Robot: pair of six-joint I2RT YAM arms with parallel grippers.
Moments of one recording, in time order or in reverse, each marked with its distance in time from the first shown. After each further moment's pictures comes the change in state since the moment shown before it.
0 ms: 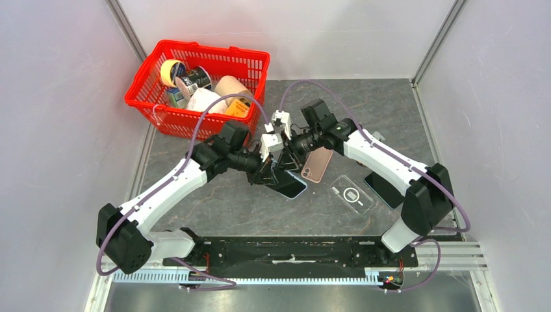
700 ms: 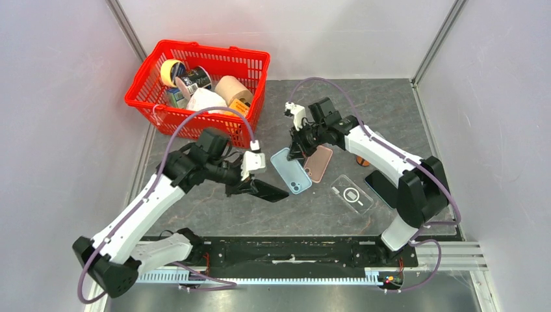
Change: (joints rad) left arm 0.016 -0.166 0.043 -0.313 -0.038 0.347; right arm -0.067 0.059 -0.019 0.026 0.276 0.139
